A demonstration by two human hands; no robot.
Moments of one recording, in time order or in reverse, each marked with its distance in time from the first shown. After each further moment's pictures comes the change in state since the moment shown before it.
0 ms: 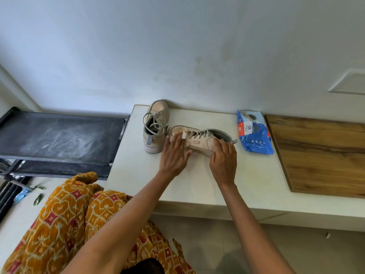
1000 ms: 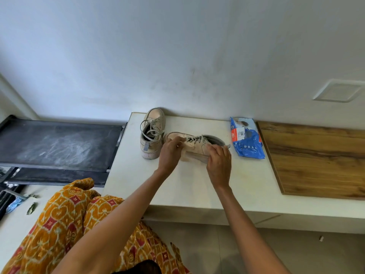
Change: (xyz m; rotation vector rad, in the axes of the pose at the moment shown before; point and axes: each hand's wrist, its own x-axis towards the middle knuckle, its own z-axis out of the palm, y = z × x) left_hand 0.010 0.008 -0.044 -0.813 0.400 -0.117; right_hand 0.006 -0.003 -0.011 0.147 0.051 -0.041
